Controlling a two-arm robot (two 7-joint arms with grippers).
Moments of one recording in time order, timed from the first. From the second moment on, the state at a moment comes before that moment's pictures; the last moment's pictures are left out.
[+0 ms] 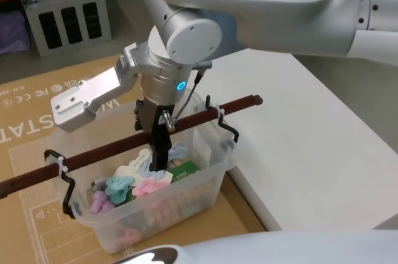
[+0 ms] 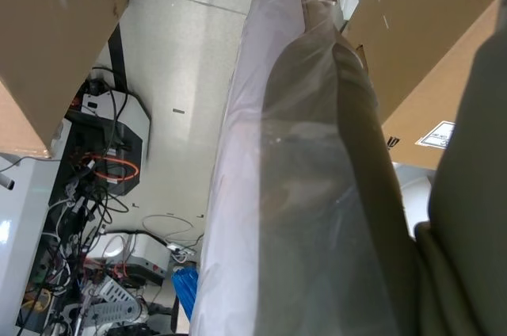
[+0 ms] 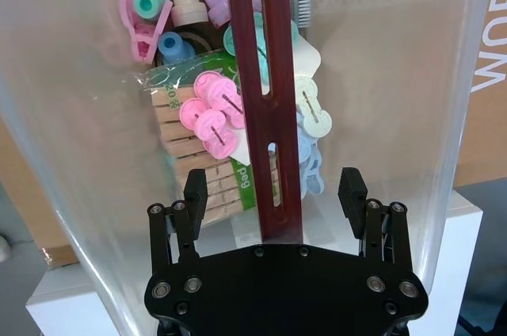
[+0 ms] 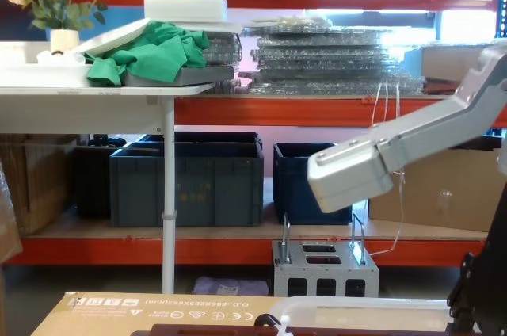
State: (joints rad) left arm -1.47 0.98 1.56 -0.90 0.05 0.15 -1.47; right arm 1.23 0.71 -1.44 -1.67 -0.45 -0.49 1.26
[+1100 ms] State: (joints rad) left arm -1.47 0.98 1.56 -0.90 0.05 0.15 -1.47; right arm 1.22 0.70 -1.45 -1.64 -0.47 -0.46 1.24
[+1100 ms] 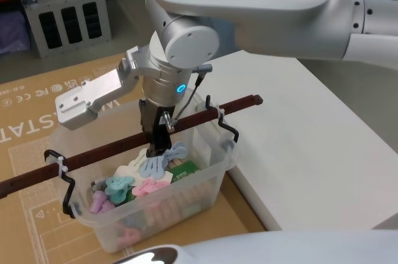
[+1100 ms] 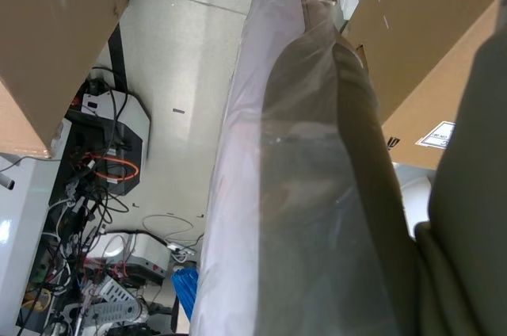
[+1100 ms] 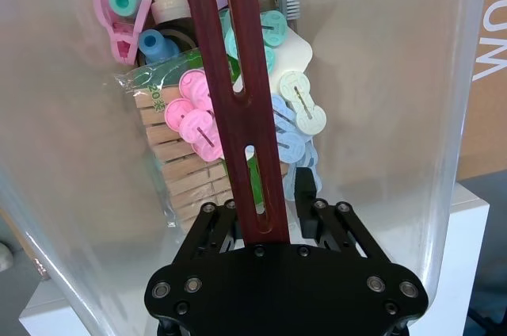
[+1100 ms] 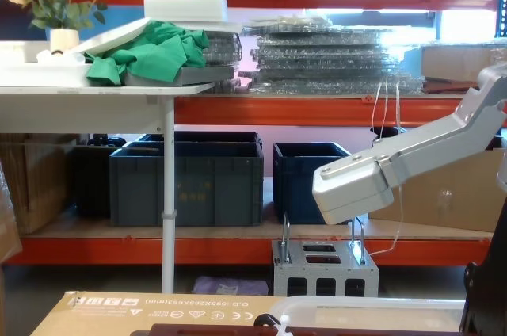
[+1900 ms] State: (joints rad) left arm -1.47 0.98 1.56 -0.90 0.05 0.15 -1.47; right arm 1.22 0.75 -1.41 -1.65 -0.44 -0.47 1.24
